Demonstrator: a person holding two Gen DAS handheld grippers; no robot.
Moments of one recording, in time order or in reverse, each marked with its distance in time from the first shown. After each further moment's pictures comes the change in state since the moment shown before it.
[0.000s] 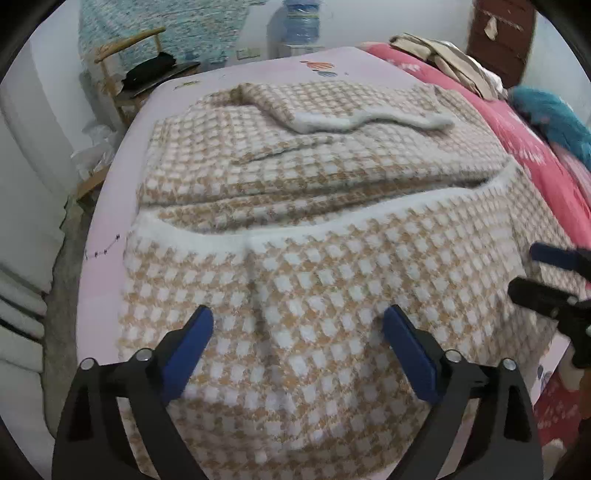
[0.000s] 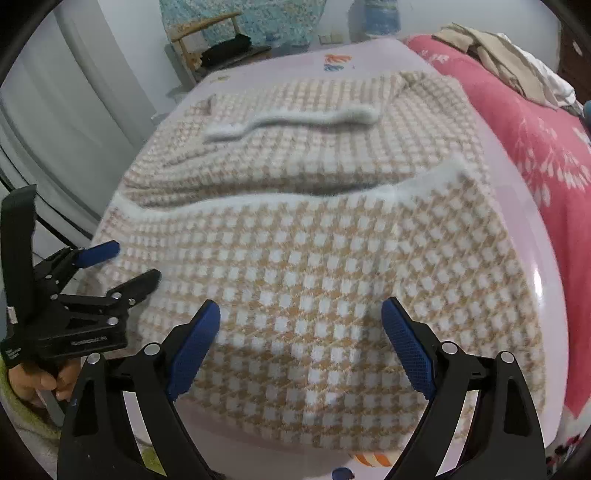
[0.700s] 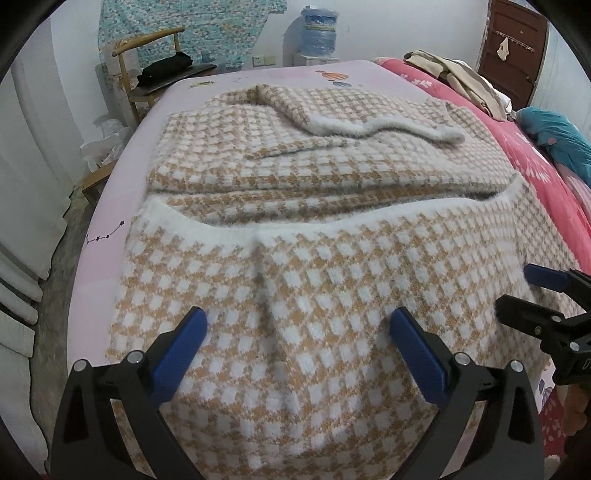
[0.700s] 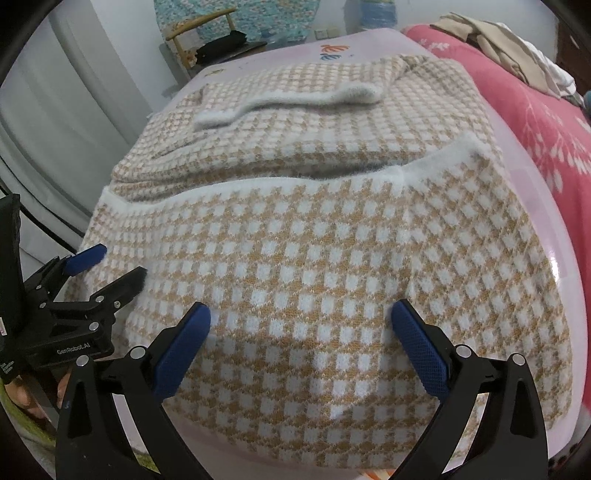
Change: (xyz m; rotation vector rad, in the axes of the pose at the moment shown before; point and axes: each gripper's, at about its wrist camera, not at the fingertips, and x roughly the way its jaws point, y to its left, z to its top) left arm -0.001 0.005 -0.014 -0.055 -0.047 0.008; right arm 0.016 -0.006 -0.007 0.011 0.007 0.014
